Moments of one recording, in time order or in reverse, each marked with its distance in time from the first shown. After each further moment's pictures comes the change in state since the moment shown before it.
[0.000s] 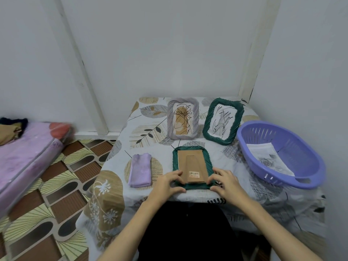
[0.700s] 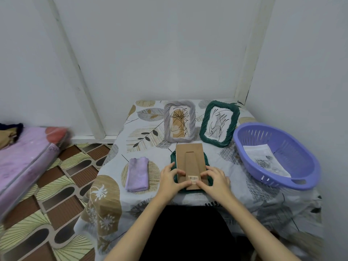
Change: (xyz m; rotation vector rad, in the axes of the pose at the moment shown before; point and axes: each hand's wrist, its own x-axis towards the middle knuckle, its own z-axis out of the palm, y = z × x) left_hand 0.017 0.022 0.017 -0.005 0.173 -0.118; right_hand 0.013 -0.026 0.017 0.175 0.259 0.146
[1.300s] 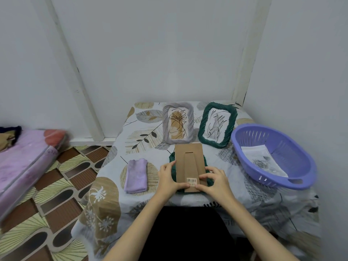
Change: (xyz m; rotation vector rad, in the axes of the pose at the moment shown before) left_hand 0.005 0.005 -0.005 -0.073 0.000 -0.023; right_hand 0.001 0.005 -0.004 0.105 -0.005 -0.034
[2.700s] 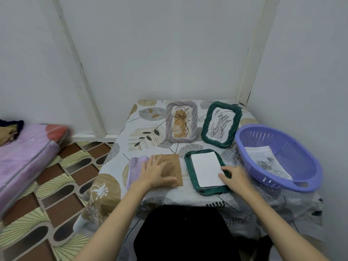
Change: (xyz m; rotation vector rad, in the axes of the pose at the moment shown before) left_hand 0.016 -0.004 -0.059 0.753 -0.292 -0.004; right_hand 0.026 0.037 -0.037 -0.229 -0.085 0.200
